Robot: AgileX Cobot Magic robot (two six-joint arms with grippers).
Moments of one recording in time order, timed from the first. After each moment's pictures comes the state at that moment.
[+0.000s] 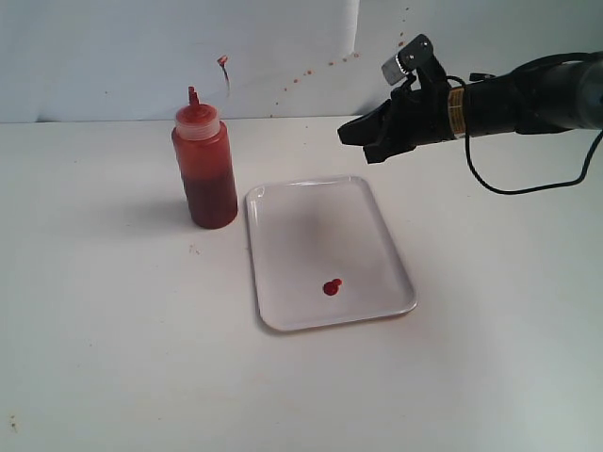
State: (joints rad) left arm 0.25 0.33 -0.33 1.30 -1.22 -0.97; right arm 0.13 2.22 -1.58 -1.72 -0.84 1.31
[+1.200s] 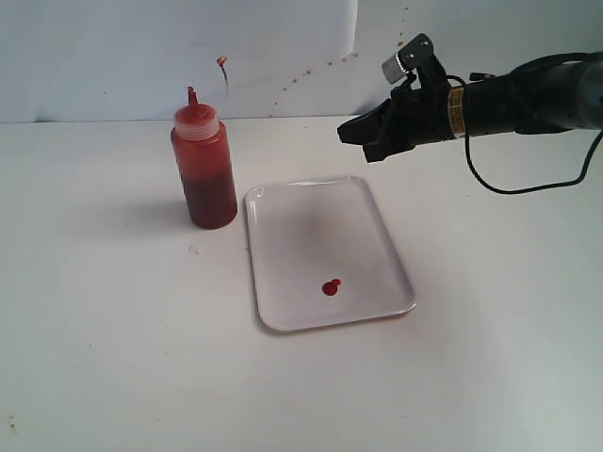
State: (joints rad) left arm -0.10 0.03 -0.16 1.32 -0.12 -1.38; right arm 0.13 2.22 -1.58 -1.71 -0.83 1.31
